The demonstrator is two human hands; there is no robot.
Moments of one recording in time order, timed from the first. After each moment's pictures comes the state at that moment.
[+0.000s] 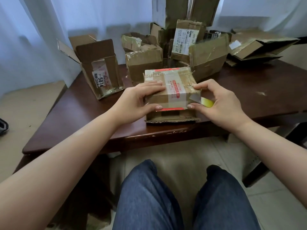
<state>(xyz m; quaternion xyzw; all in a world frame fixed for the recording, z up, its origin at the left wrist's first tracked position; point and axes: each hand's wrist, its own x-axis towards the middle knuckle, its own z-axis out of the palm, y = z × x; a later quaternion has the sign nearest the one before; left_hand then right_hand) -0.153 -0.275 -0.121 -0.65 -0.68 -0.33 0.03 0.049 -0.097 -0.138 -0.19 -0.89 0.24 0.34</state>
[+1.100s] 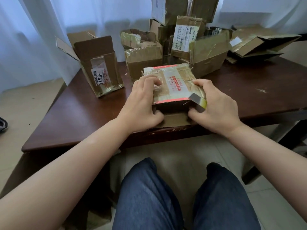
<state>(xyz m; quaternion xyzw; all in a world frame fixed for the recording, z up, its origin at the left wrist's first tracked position) -0.124 -0.269 -0.131 -0.61 -0.73 -0.29 0.13 0.046 -0.123 -0.141 -0.25 -0.91 0.11 0.32</state>
